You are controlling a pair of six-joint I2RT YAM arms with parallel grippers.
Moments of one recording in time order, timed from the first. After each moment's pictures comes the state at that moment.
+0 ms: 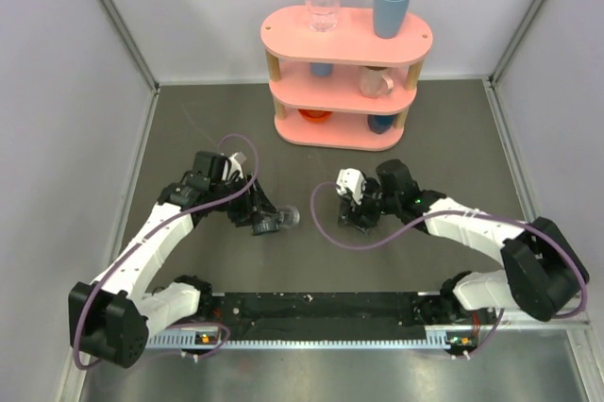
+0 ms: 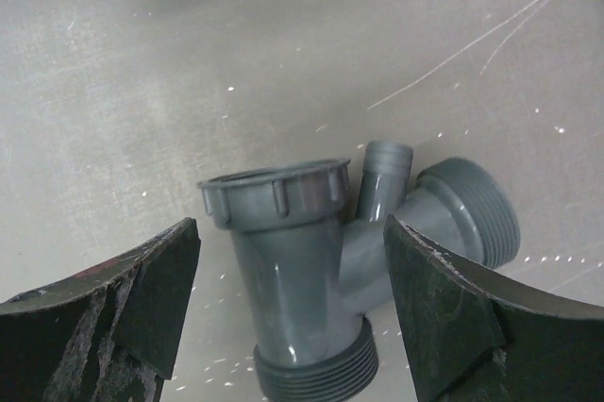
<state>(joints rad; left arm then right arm) -0.30 1.06 0.79 -0.67 0.54 -0.68 0.63 1.28 0.60 -0.03 -0.40 -0.50</state>
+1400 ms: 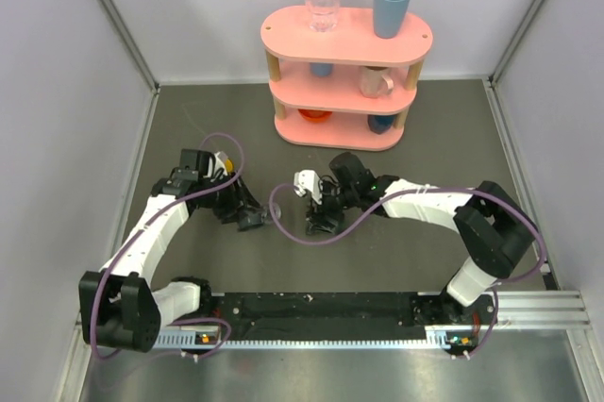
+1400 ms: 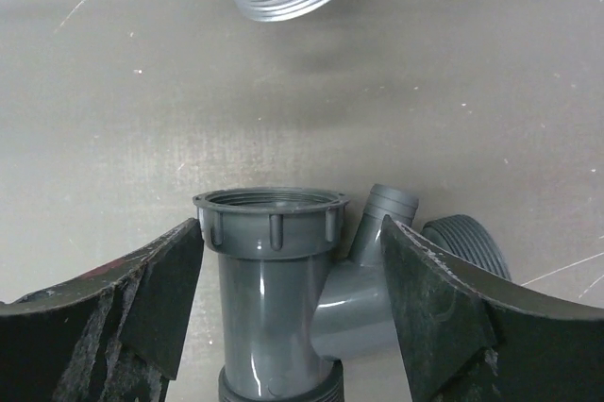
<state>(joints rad) -0.12 1.14 0.79 -0.70 0.52 -0.58 0.82 1.62 0.93 -0.08 -0.50 -0.49</state>
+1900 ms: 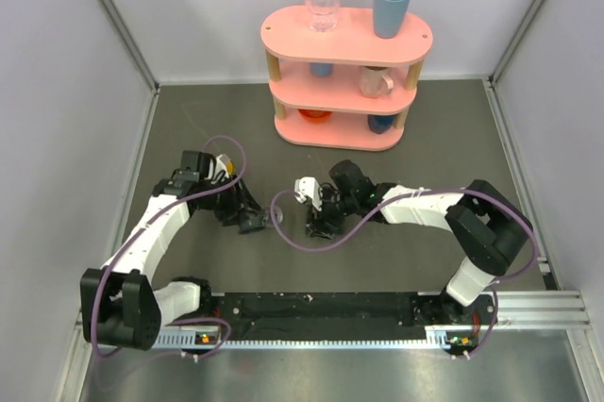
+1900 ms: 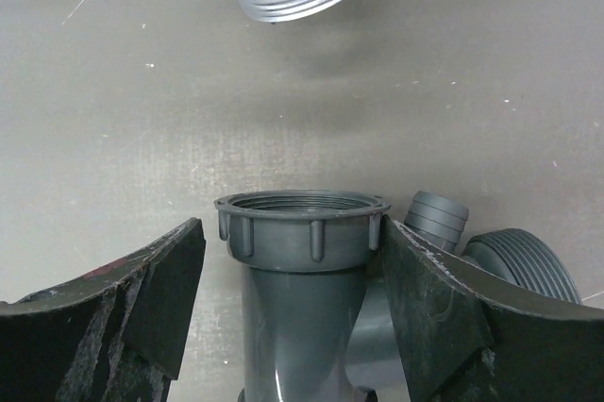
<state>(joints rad) -0.12 1.14 0.77 -0.70 0.55 -0.56 0.83 1.65 0.85 0.03 -0.52 -0.46</state>
